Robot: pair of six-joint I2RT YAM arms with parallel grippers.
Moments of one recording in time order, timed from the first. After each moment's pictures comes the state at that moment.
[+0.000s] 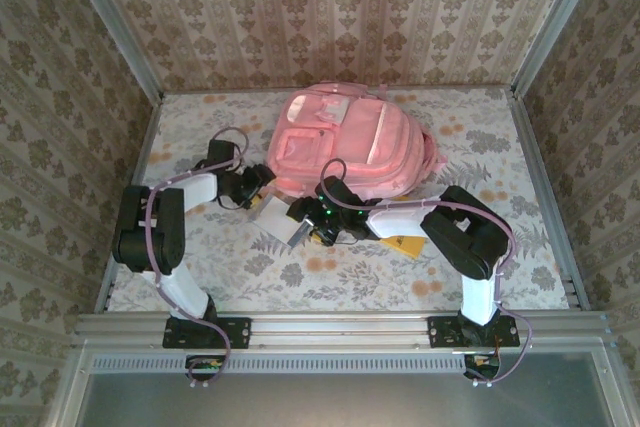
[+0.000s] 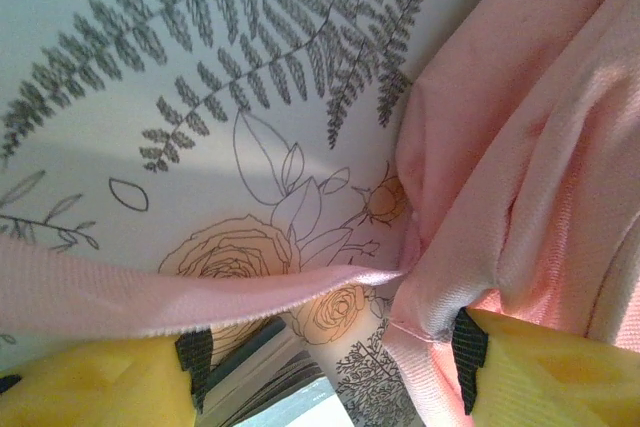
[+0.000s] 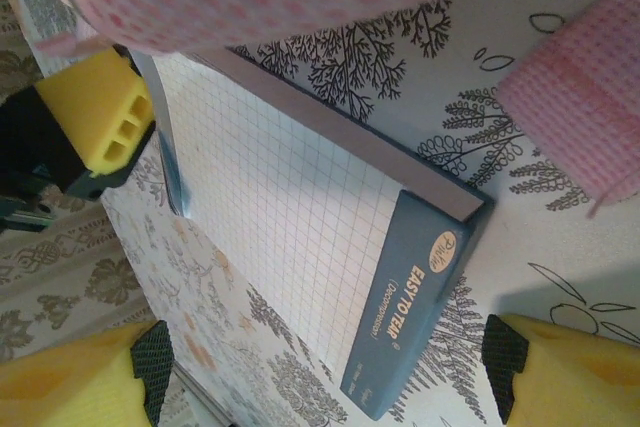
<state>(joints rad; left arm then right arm) -0.18 1.73 0.89 -0.21 0.47 -0.85 0.83 1.89 0.99 0.14 -0.27 1.40</state>
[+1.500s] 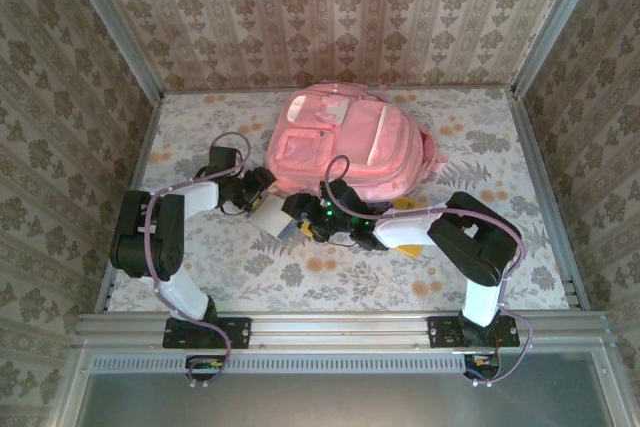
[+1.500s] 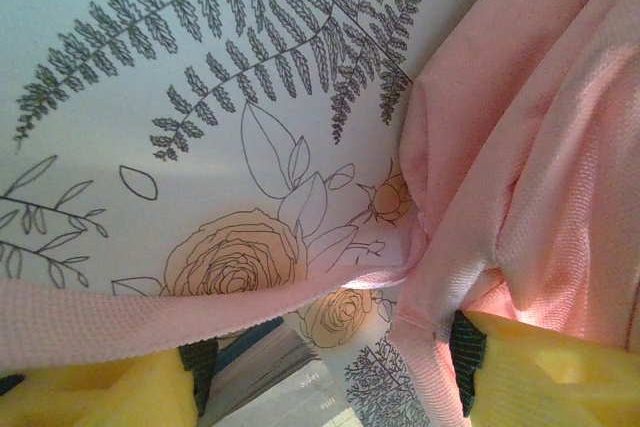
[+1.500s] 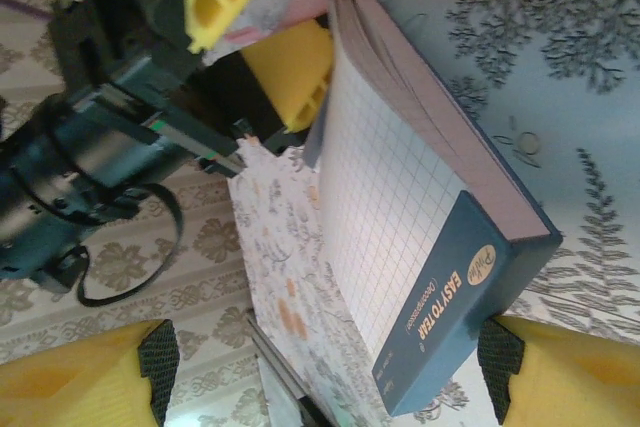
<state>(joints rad) -0.20 1.68 0.82 -0.11 0.43 -0.87 0.86 1.82 0.88 0.47 -0.26 1.39</state>
